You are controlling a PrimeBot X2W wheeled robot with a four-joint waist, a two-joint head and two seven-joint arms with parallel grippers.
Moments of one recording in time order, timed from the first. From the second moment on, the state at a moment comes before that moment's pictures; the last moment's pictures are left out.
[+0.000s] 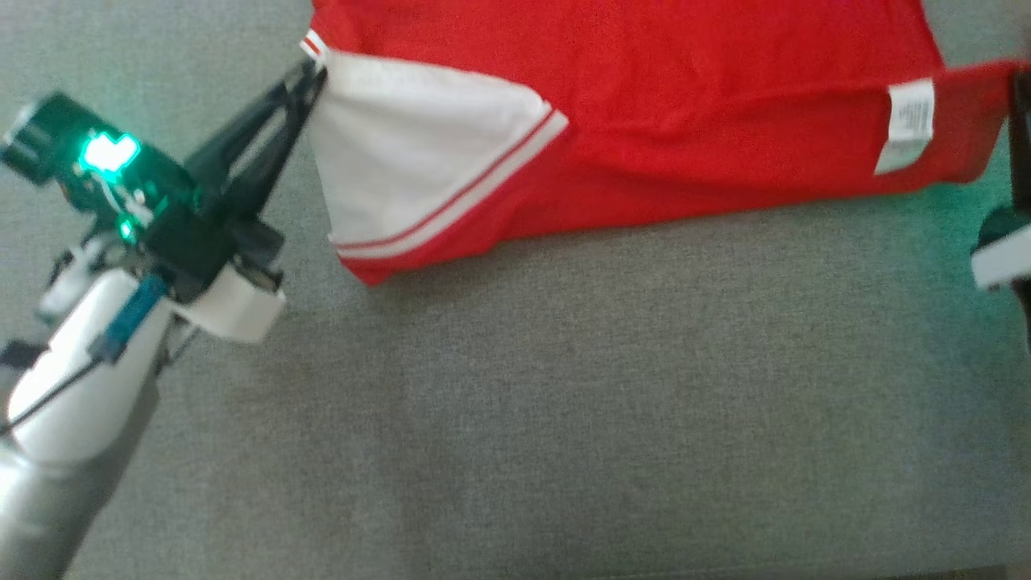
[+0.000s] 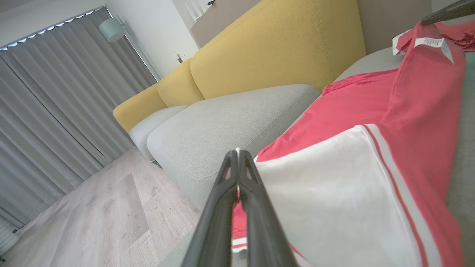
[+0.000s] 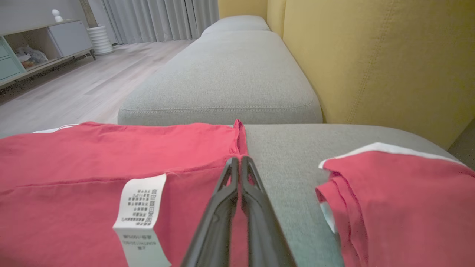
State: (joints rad) left arm -0.67 0.53 -0.56 0.17 -0.08 -0.10 -0.26; right arm -0.43 -0.47 0.09 0.30 0.49 0.13 -0.08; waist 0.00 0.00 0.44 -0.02
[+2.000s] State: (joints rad) left arm -0.40 0.26 -0.55 0.42 -0.32 -0.11 -0.20; right arm -0.56 -0.41 0.23 0.76 0.56 0.13 -0.13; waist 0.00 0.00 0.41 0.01
